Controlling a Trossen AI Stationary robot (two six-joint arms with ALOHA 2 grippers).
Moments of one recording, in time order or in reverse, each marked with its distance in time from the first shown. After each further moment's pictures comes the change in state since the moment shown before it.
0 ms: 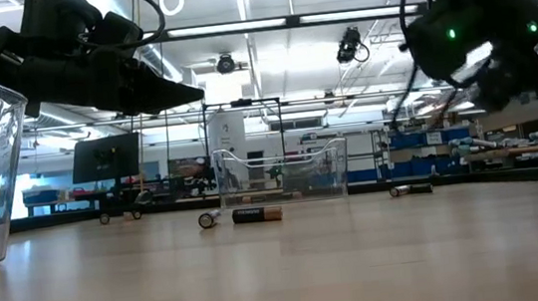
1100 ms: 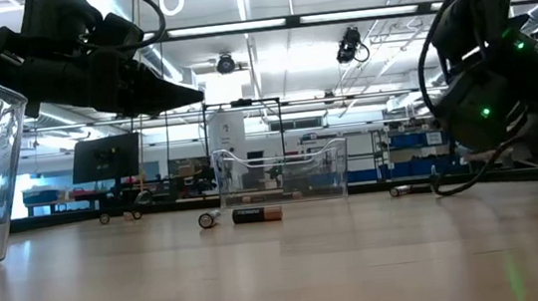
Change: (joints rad) left arm 0.000 0.000 0.000 -0.010 0.000 0.002; right arm -0.001 0.236 -0.158 0.156 -0.061 -0.098
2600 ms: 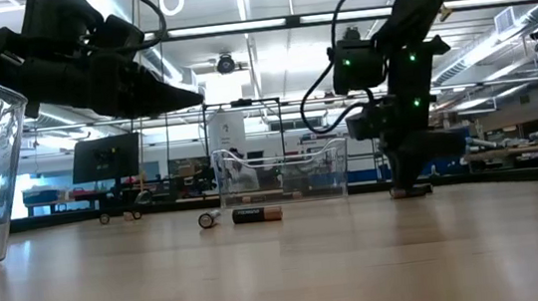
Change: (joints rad) left arm 0.000 0.000 0.000 -0.012 -0.008 0.009; right arm -0.294 -0.040 0.223 0.681 0.373 -0.657
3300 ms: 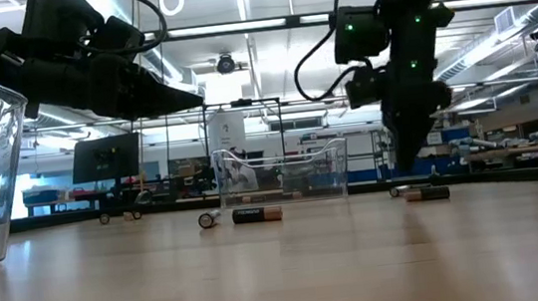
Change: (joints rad) left arm 0.000 0.000 0.000 -0.011 -0.004 -0.008; right arm 0.066 -0.107 0.054 -0.134 -0.166 0.381
